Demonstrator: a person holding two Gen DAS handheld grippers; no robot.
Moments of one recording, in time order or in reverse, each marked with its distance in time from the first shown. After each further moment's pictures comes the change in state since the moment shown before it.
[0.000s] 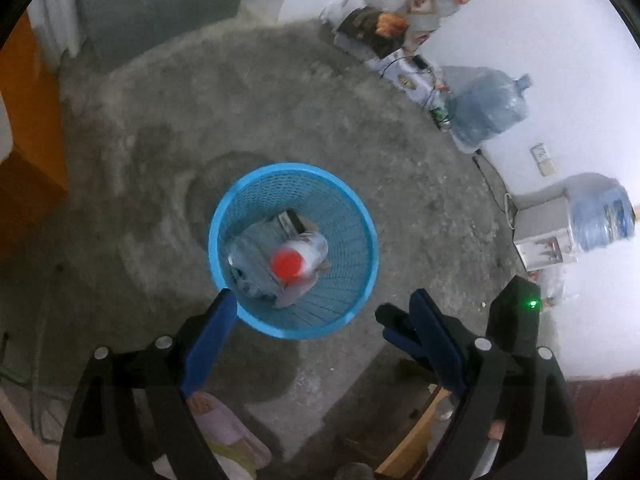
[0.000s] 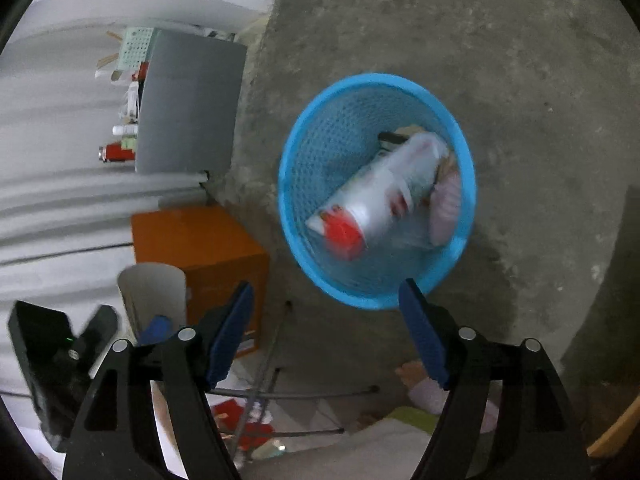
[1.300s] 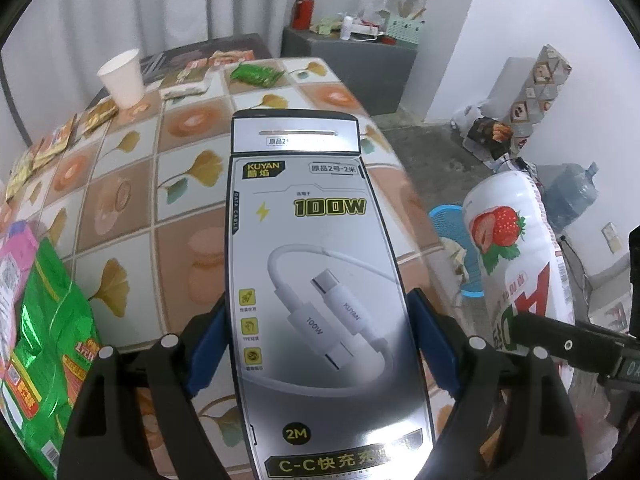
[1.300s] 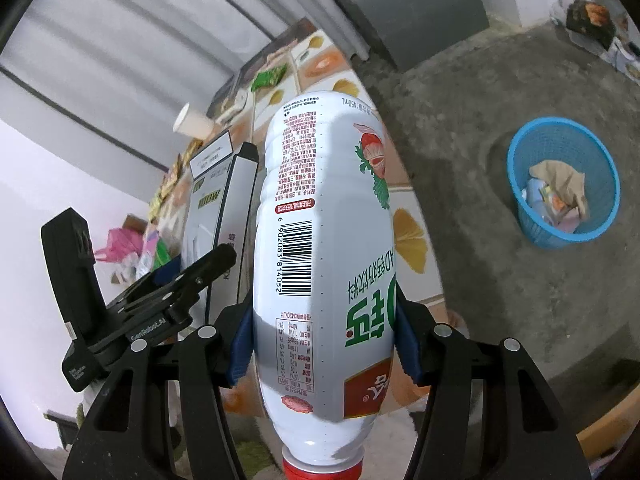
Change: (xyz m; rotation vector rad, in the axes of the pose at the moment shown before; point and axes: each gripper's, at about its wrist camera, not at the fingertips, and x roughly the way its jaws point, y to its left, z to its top) left arm -0.236 0.133 -0.256 -0.210 -0.367 0.393; right arm -0.047 0.201 -0.273 -0.836 0.174 0.000
